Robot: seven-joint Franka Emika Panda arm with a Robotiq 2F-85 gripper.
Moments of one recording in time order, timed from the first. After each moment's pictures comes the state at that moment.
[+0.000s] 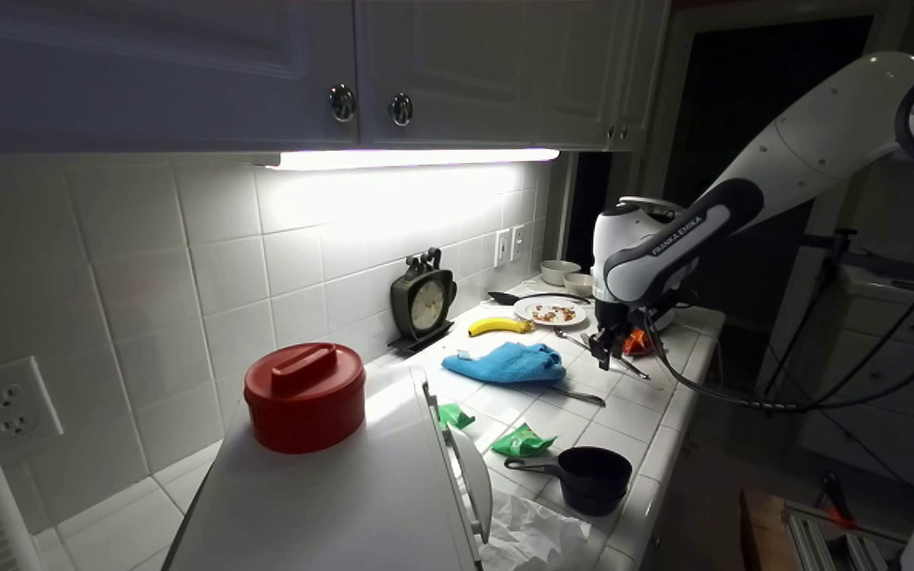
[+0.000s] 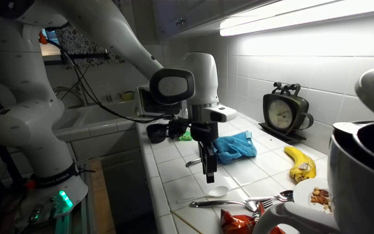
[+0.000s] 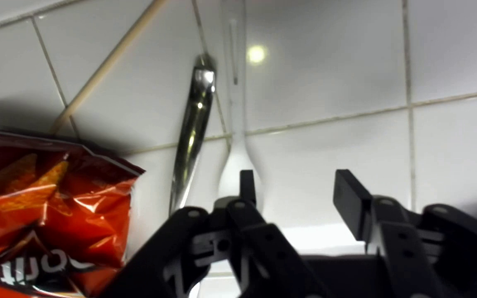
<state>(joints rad) -0.31 0.13 -0.33 -2.26 -0.27 2.44 -0.02</state>
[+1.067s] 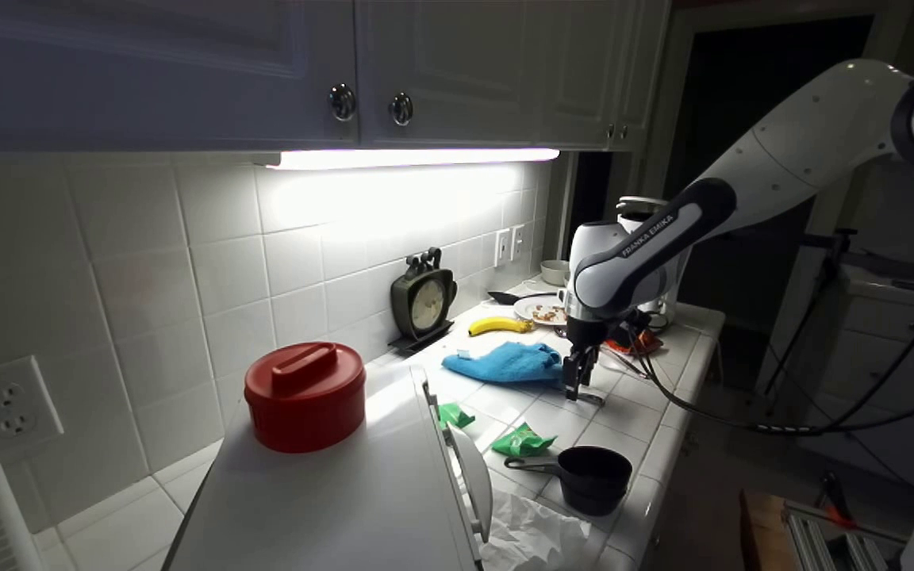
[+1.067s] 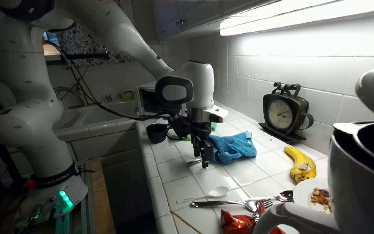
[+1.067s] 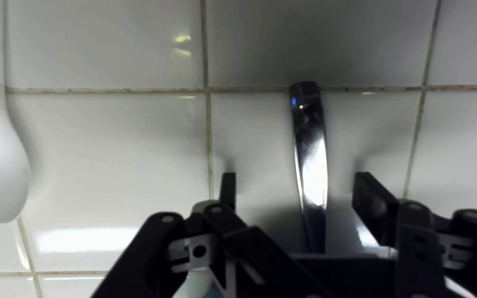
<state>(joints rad) -0.28 0.16 -0.21 -2.28 0.02 2.44 -0.30</state>
